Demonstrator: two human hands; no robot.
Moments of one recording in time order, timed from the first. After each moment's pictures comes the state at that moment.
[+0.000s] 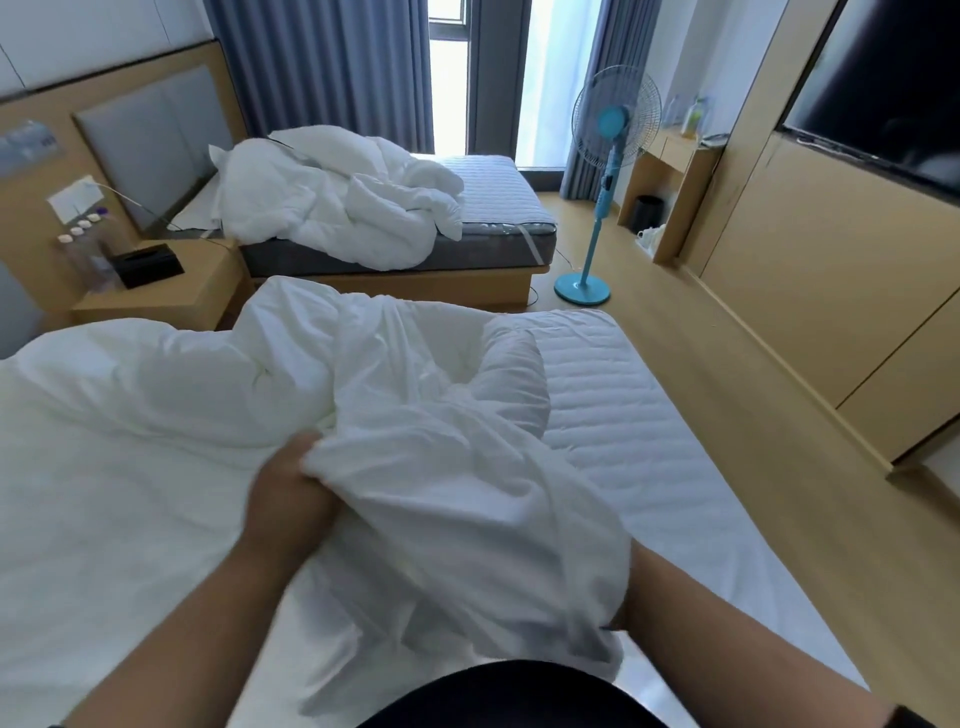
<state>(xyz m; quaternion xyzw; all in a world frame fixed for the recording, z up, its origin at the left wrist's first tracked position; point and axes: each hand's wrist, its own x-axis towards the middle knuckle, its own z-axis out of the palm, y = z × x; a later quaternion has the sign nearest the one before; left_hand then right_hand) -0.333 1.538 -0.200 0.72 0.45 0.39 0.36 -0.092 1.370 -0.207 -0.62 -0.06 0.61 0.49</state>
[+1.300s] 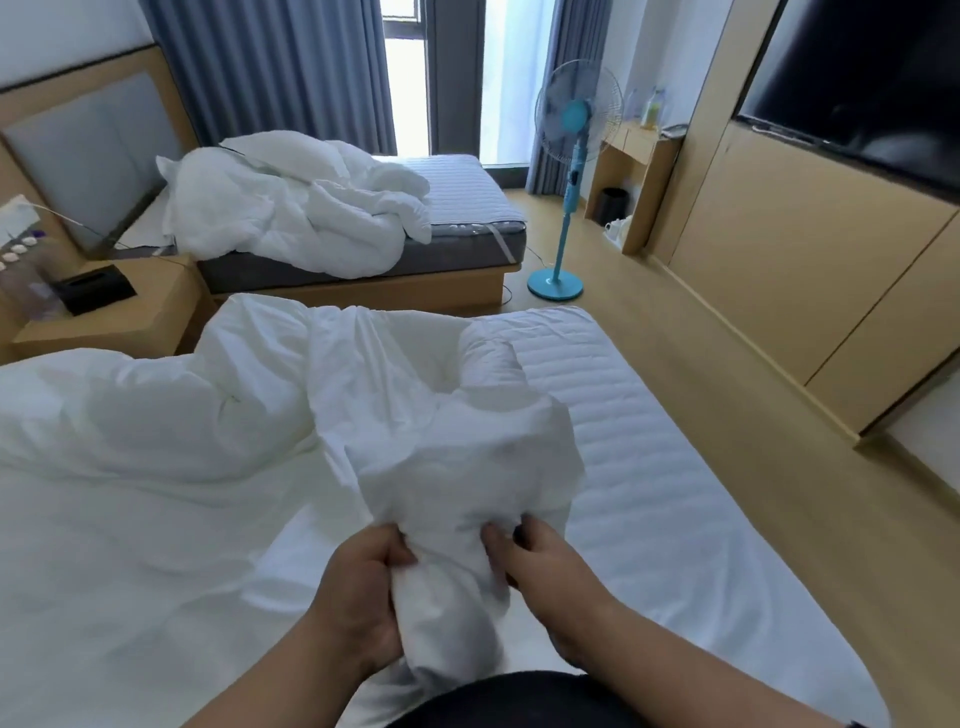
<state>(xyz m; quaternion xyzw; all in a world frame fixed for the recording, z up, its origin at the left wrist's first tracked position) -0.271 1.490 -0.196 0.21 0.38 0.25 0.86 -0.123 1.398 -0.232 -0.65 -0.23 0.52 0.50</state>
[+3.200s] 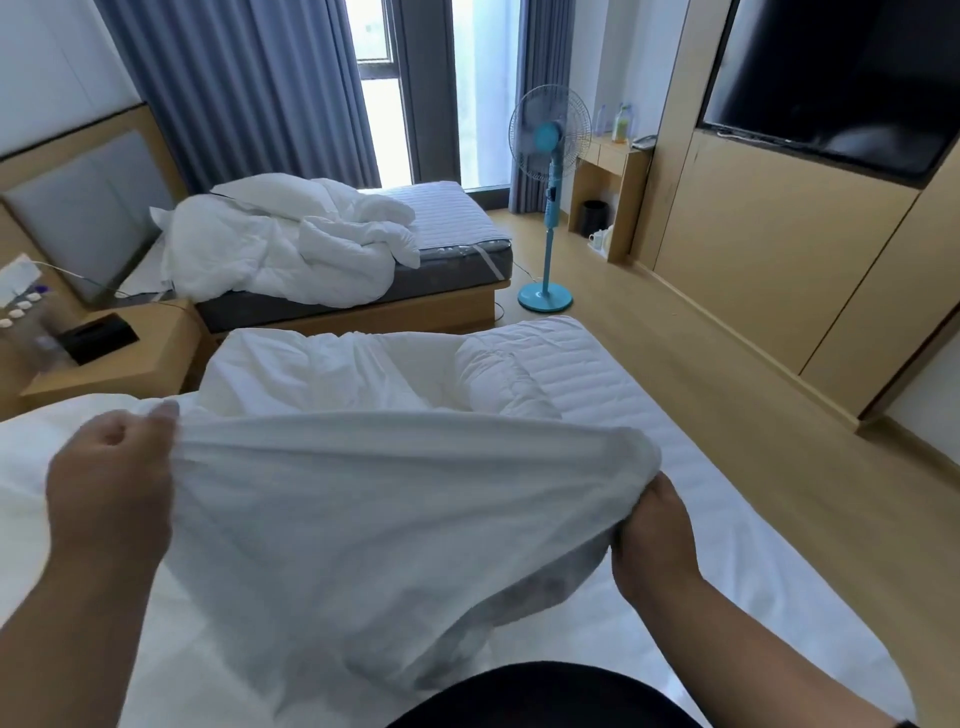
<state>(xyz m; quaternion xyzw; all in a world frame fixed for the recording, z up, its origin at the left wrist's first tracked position) -0.379 1.625 -0.147 0.66 0.60 0.37 0.25 -0.070 1.364 -0.209 -0.60 -0.06 0.27 0.75</state>
